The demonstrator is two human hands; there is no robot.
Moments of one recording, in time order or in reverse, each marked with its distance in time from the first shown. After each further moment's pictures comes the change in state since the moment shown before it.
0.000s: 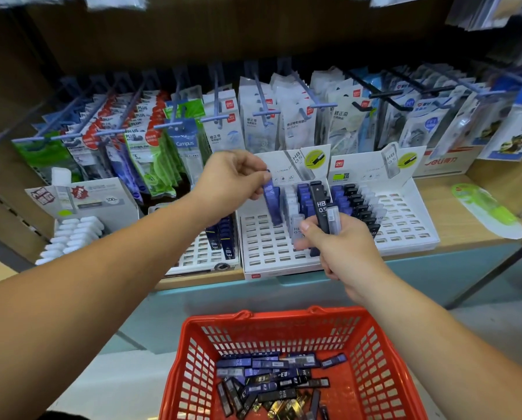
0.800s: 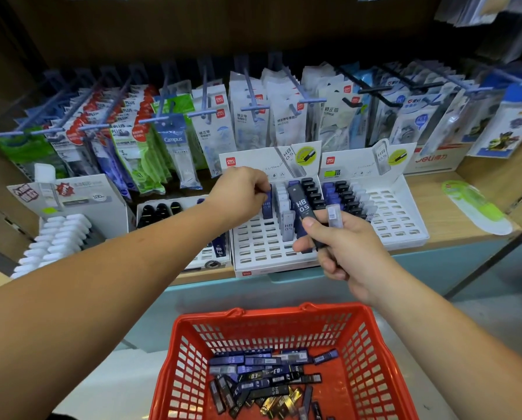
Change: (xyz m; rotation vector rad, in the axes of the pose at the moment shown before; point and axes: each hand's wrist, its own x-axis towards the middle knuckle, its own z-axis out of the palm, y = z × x) left_hand 0.011 -0.022 0.026 0.674 -0.111 0.214; right_hand -0.004 -0.003 -0.021 0.129 -0.105 0.085
